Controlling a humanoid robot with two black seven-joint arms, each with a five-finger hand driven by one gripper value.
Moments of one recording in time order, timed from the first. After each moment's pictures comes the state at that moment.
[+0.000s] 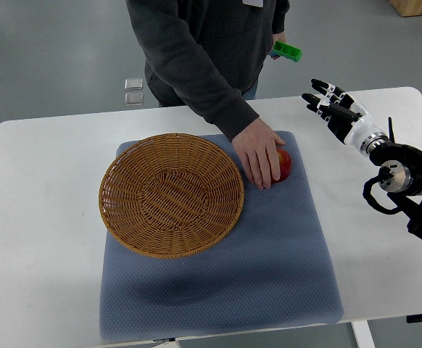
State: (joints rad) left arm 0.00 0.00 -0.09 -0.15 0.07 0.01 0.14; right arm 0.78 -0.26 0.60 0.57 -0.04 0.21 0.30
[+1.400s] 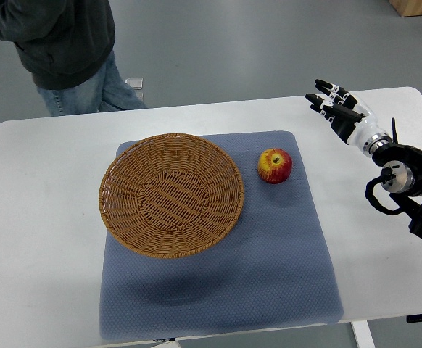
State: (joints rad) left arm 0.00 0.00 -0.09 -0.15 0.07 0.01 0.14; right arm 0.78 -0.26 0.60 0.55 -0.04 0.22 0.30
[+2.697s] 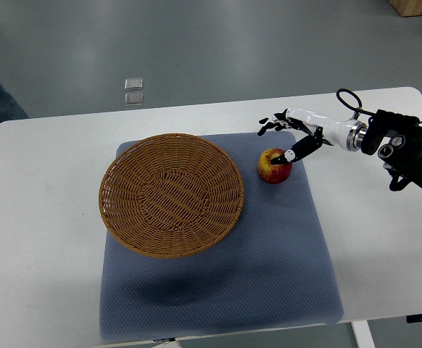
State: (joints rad) left arm 0.00 0.00 -0.09 -0.15 0.07 0.01 0.14; right arm 0.85 -0.35 0.56 0.73 -1.22 0.35 0.33
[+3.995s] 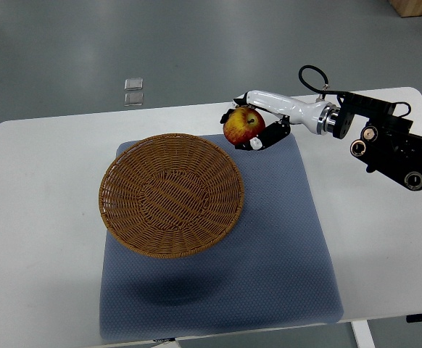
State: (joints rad) left arm 0.00 0.00 -0.09 -0.15 0.07 0.01 0.14; right arm 0.97 -0.35 0.48 0.98 -1.38 0.16 0.38
